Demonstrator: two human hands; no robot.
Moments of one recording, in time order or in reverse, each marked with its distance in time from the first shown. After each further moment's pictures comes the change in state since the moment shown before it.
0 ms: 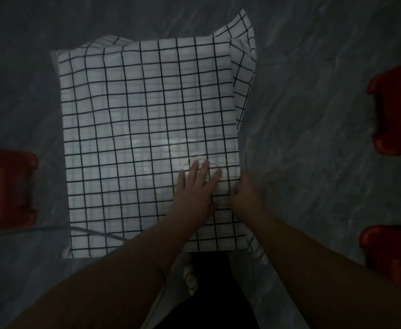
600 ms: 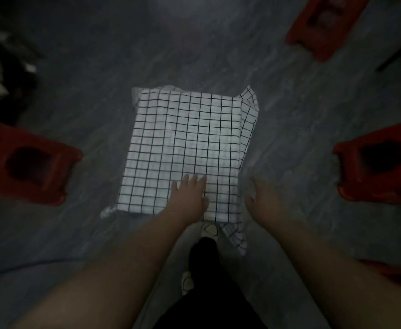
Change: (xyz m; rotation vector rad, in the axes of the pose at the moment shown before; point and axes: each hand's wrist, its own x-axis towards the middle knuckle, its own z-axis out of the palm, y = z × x) left_hand -0.223 0.044 -0.123 -0.194 0.101 -0.224; right_hand -0.238 -0.051 -0.119 -0.408 0.116 -0.426
